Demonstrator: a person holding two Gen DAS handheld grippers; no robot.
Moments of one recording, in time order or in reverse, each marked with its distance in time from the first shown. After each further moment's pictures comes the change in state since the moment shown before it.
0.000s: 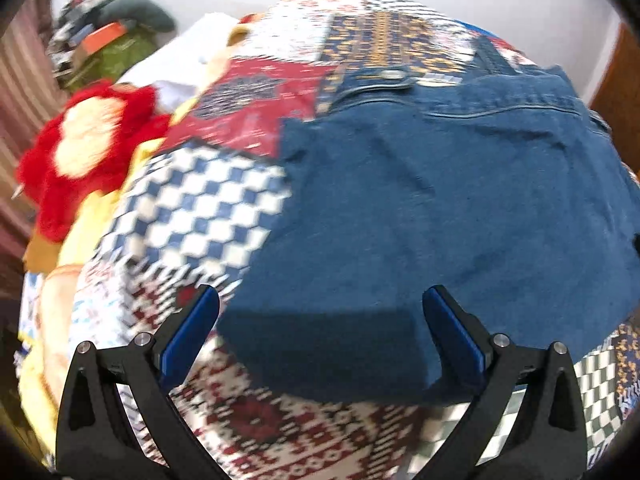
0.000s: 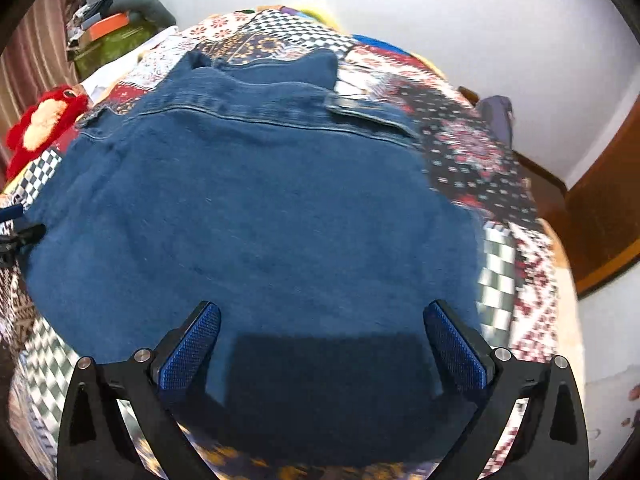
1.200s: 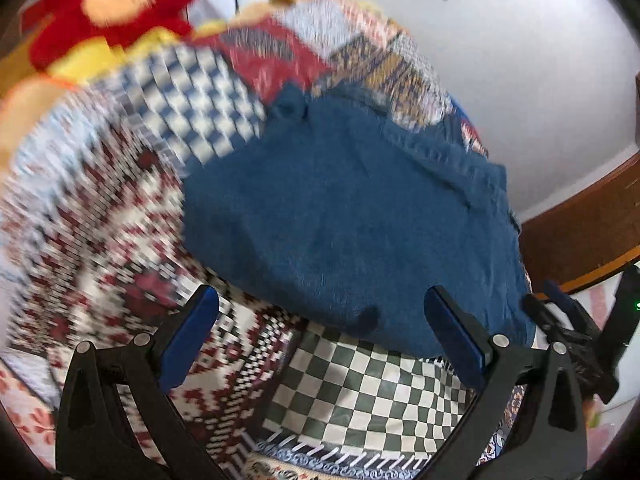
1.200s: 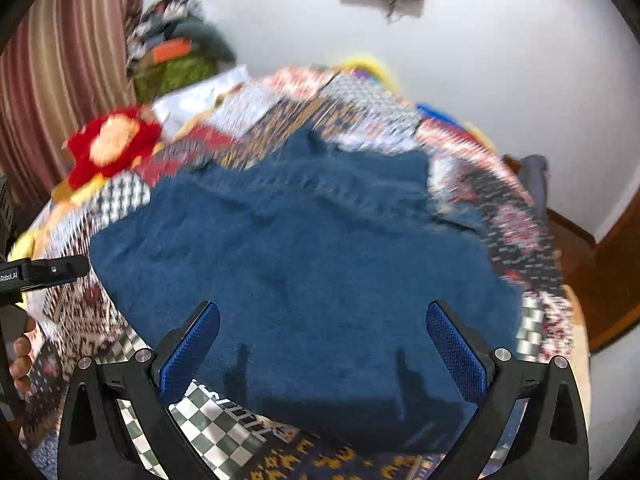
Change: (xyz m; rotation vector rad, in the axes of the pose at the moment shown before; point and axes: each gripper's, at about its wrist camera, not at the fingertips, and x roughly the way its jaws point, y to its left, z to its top) left arm -0.029 0.023 -0.051 -0.476 0.037 -0.434; right arm -0.056 0.083 0.024 -0.108 -0.147 0.146
